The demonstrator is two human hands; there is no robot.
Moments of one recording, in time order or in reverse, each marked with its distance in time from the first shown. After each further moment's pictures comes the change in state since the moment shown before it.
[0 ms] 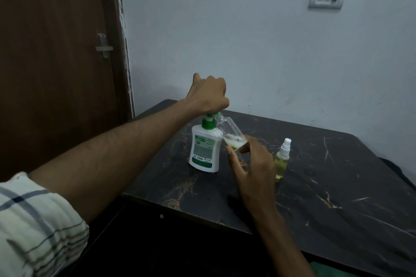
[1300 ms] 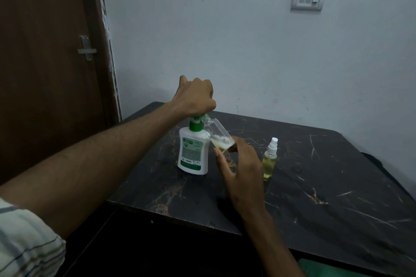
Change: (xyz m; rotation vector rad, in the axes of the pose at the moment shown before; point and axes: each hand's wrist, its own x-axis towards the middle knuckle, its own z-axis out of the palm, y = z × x) left_hand 0.001 0.001 0.001 -0.011 -0.001 -0.003; right_hand 0.000 0.000 -0.003 0.008 -0.026 0.019
